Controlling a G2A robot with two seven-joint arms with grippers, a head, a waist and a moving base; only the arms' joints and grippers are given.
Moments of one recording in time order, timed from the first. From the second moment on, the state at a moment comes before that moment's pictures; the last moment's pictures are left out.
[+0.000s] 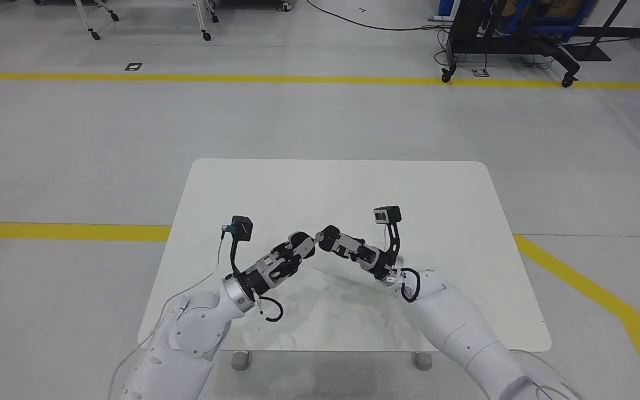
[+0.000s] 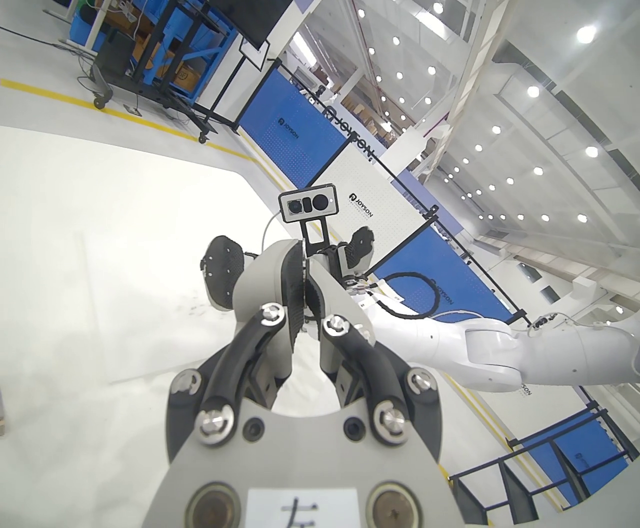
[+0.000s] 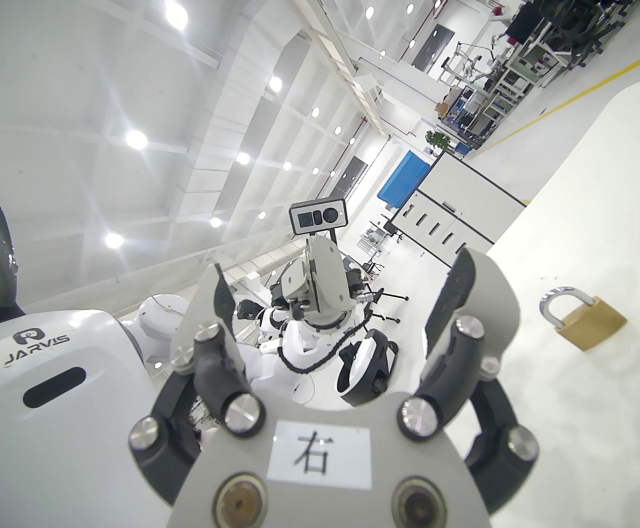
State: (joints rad) left arm 1.52 -1.19 -1.24 -1.74 0.31 -0.53 -0.40; right arm -1.11 -1.31 0.90 -0.98 0.57 -1.01 0.78
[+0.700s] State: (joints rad) left arm 1.51 -1.17 -1.26 -1.74 0.29 -0.56 -0.62; right arm -1.09 -1.18 1.01 -1.19 0.07 -0.98 0.84
